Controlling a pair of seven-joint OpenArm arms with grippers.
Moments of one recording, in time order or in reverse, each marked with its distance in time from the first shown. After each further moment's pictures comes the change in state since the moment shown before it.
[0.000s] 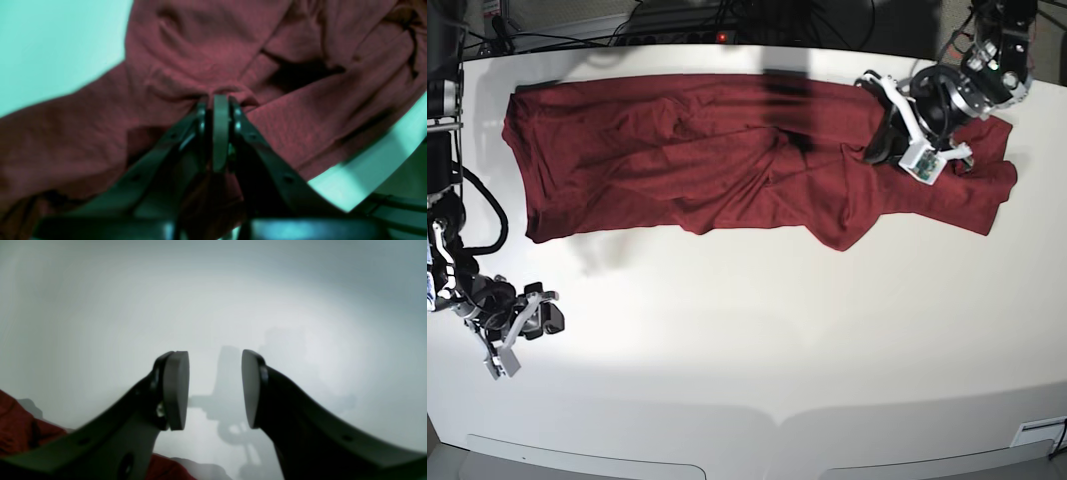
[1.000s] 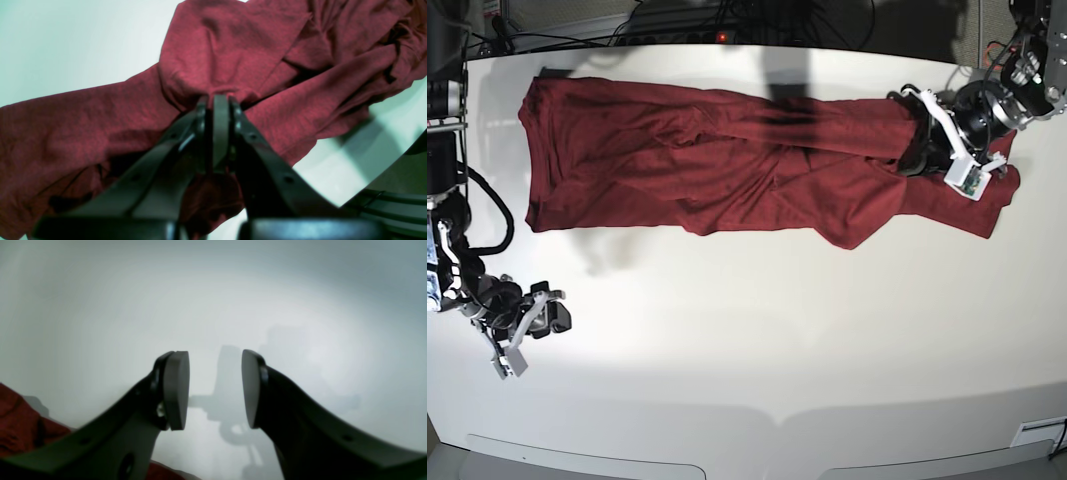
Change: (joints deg) left arm 0.0 -7.4 -2.1 0.2 -12.3 2.1 2.4; right arm 0.0 -1.4 0.0 0.0 0.1 0.0 -0.5
